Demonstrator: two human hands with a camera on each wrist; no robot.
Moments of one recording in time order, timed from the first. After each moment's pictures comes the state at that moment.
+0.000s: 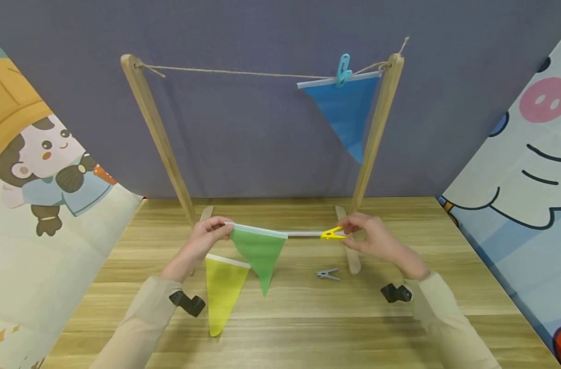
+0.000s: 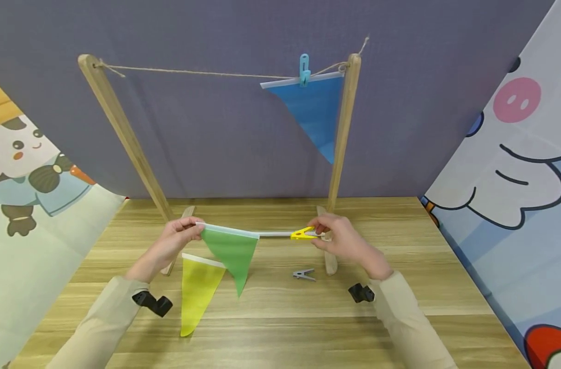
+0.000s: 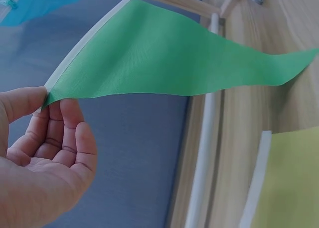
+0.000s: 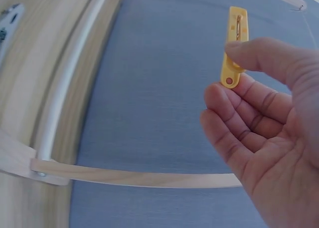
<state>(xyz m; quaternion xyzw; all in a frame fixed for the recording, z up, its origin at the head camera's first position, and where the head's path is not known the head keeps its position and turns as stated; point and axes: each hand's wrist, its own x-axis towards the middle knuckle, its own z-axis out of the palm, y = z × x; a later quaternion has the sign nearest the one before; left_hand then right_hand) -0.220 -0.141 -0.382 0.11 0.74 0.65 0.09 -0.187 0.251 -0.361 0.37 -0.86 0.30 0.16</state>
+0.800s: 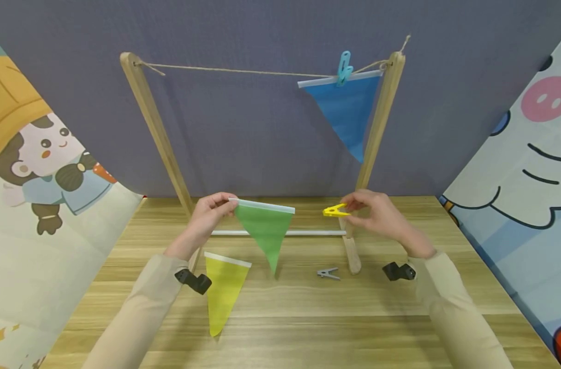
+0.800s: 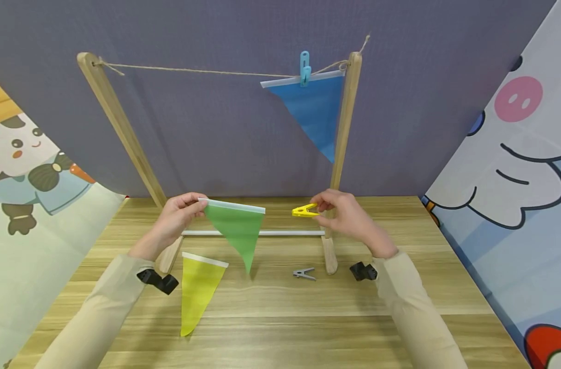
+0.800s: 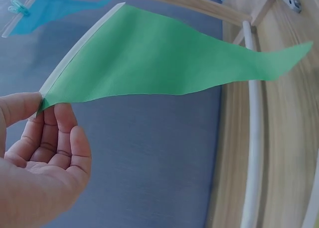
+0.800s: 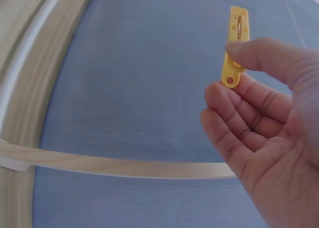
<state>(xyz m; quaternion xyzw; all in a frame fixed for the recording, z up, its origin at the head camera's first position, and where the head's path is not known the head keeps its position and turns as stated) -0.240 -0.124 -0.343 0.13 0.72 0.68 0.04 -0.205 0.255 -0.319 0.35 -0.88 0.27 0.18</state>
